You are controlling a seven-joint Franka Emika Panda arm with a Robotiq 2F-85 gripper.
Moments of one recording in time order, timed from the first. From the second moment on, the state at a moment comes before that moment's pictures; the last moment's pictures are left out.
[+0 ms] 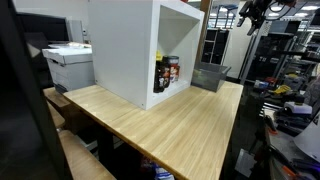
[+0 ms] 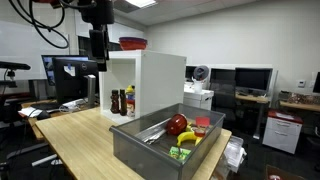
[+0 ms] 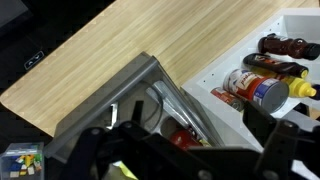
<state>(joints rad) -0.26 -0.52 -0.42 -2.32 0.15 1.89 0.00</state>
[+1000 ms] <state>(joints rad) -0.33 -0.17 -0.41 -2.08 -0.12 1.88 0.00</state>
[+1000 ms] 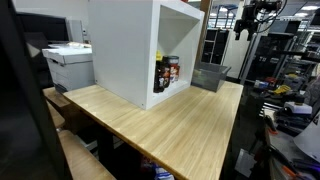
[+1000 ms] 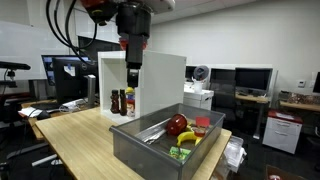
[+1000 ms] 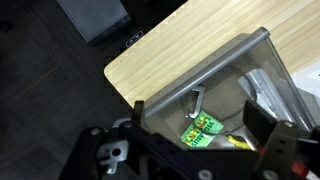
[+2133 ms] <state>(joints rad) -0.33 0.09 -0.36 -1.86 -0.21 1.92 0.00</state>
